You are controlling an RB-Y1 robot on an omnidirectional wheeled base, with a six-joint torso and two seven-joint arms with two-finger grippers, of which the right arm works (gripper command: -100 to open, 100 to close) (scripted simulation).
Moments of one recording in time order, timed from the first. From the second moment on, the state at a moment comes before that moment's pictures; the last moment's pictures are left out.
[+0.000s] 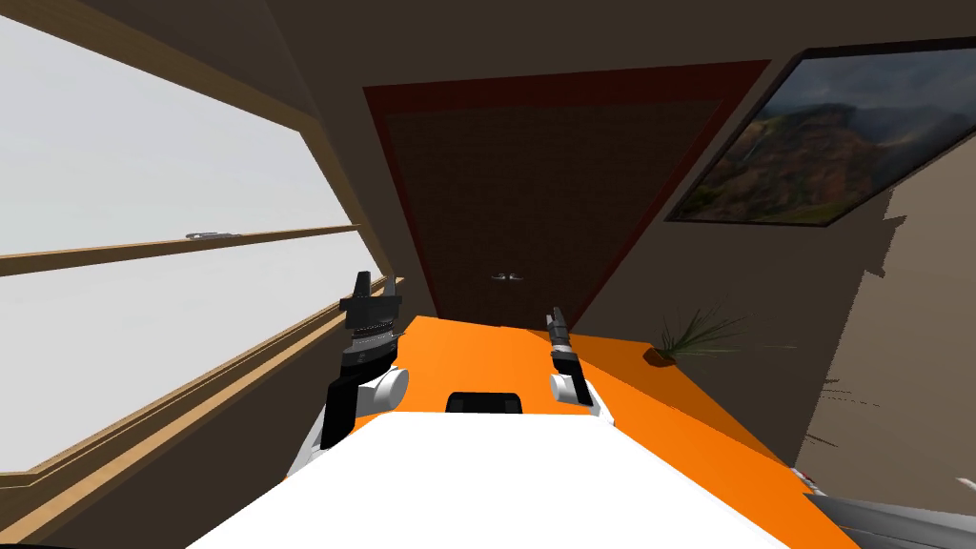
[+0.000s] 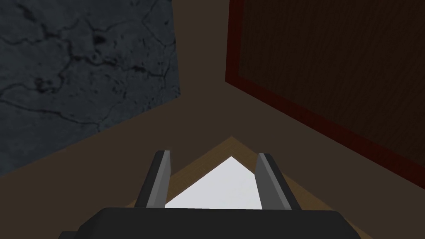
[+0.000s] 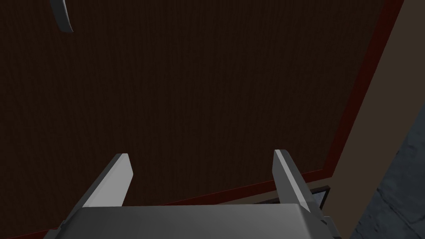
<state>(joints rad) 0.23 -0.14 -0.05 -1.47 -0.09 -0.65 0.03</state>
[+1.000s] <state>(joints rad) 0.12 -0.17 -0.07 -1.18 -0.14 -0.71 0.00</state>
